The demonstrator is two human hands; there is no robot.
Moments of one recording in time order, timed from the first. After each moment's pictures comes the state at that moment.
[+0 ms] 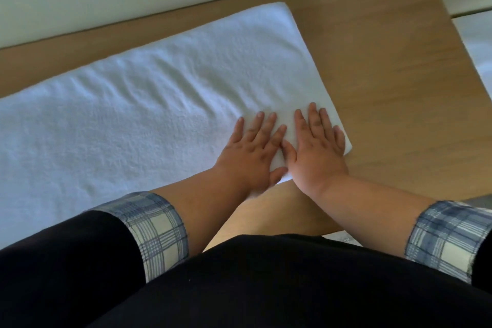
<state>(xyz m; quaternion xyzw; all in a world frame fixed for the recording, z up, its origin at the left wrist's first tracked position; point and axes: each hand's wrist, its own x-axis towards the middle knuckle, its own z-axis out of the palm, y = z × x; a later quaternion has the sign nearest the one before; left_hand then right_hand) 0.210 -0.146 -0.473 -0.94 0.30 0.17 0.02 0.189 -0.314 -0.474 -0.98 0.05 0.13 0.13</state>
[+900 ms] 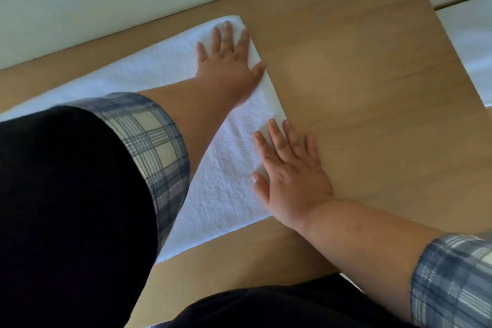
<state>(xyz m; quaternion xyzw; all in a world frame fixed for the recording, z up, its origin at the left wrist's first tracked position) 0.426 -0.235 -0.474 -0.98 0.13 0.14 -0.01 0.218 -0.358 -0.483 -0.98 -0.10 0.13 0.11</state>
